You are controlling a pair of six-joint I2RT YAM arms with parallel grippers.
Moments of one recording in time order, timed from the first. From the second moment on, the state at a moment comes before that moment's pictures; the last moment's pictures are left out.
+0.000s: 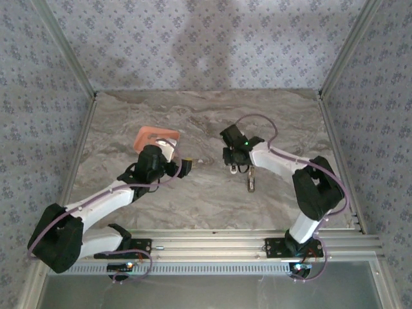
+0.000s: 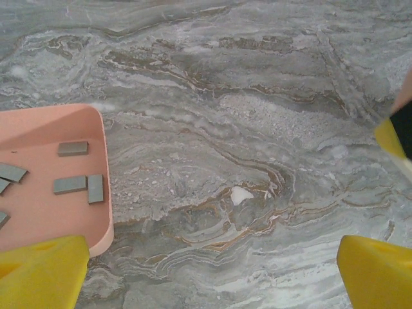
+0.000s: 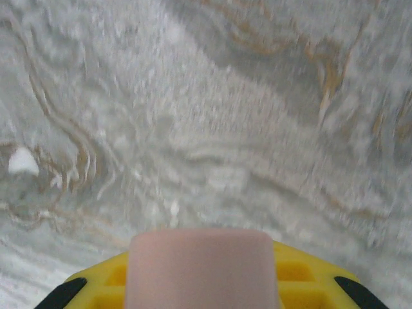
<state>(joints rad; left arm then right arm) -0.58 1.17 0.56 0.10 0.02 -0.16 0.65 1.67 1.10 -0.56 0.18 0.58</state>
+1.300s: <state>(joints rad) -0.38 1.49 0.97 -0.24 0.11 -0.27 0.72 1.33 0.92 -0.63 0.22 0.70</state>
